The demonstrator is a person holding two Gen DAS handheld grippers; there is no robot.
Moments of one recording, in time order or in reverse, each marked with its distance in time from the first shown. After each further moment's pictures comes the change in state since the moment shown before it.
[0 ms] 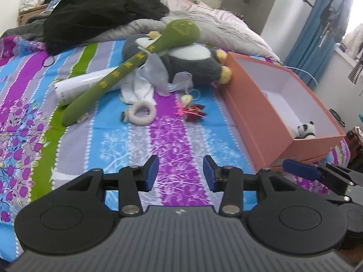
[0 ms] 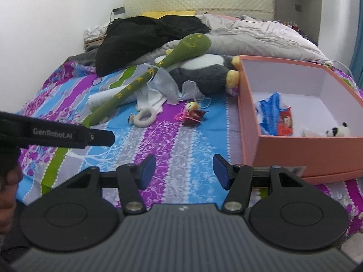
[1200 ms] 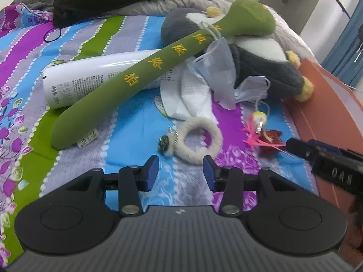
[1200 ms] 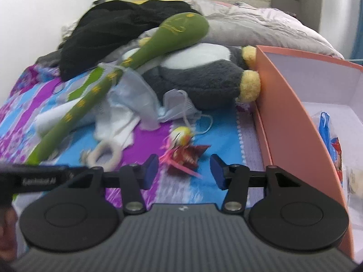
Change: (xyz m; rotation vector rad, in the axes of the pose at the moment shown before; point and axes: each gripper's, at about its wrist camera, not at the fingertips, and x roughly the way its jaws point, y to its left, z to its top) left arm 0.164 0.091 0.054 -0.127 0.051 0.085; right arm 0.178 -0.016 0.065 0.052 0.038 -0.073
